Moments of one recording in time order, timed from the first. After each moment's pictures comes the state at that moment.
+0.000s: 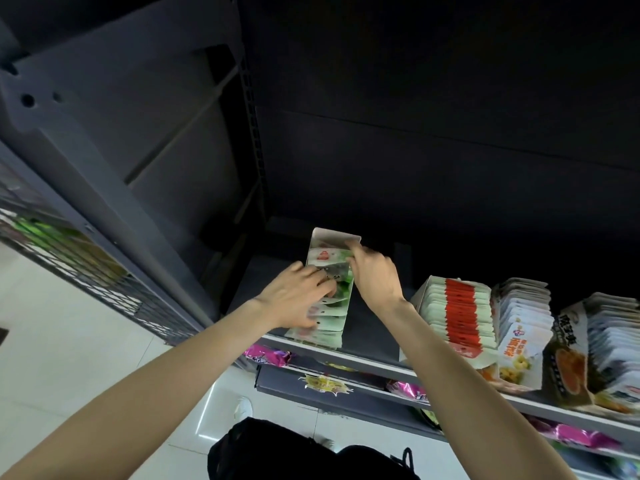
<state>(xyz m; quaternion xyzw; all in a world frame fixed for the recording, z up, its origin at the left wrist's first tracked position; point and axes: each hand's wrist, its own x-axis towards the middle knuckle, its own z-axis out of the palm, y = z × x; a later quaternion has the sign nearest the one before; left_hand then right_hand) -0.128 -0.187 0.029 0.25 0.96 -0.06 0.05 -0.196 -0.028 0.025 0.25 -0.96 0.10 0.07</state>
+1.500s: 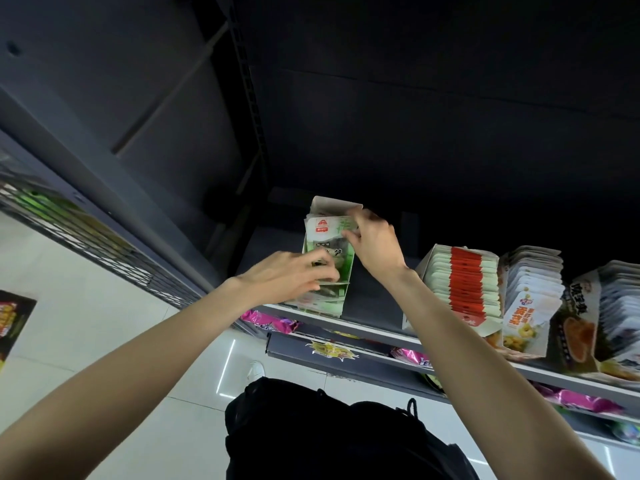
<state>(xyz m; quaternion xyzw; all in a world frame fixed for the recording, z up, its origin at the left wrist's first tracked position) -0.111 -0.204 0.025 0.34 0.94 0.07 -0.01 -0.201 -0.024 0.024 0.27 -0.93 0.23 0.04</state>
